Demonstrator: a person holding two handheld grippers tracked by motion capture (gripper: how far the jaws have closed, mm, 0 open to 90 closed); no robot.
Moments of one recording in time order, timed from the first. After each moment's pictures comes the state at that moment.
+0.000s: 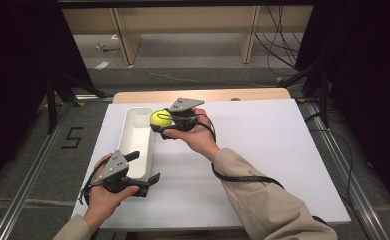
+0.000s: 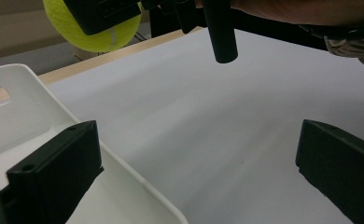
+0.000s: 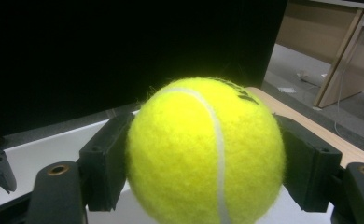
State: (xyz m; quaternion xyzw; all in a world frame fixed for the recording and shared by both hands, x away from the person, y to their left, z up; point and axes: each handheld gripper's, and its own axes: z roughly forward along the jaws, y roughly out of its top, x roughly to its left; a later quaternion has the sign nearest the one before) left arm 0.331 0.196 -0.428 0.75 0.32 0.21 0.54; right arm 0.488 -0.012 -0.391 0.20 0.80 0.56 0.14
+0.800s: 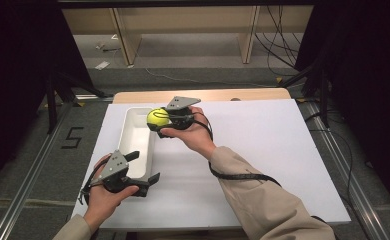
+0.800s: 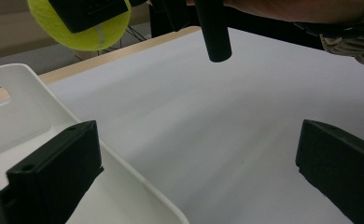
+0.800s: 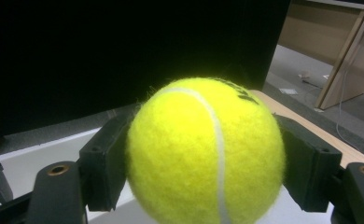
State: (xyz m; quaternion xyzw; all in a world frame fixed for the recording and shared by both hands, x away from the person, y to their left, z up) left arm 0.331 0.196 -0.428 0.75 0.32 0.21 0.54; right arm 0.491 -0.003 -0.388 0.19 0.80 0.56 0.13
